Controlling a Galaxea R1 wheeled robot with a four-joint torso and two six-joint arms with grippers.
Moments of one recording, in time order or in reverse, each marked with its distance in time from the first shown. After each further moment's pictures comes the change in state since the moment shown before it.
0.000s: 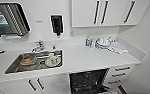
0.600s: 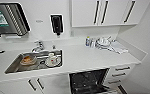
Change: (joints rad) left arm -0.206 0.176 -0.241 0.100 -0.044 -0.209; right arm 0.000 0.000 0.000 0.001 0.000 0.001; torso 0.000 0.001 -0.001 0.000
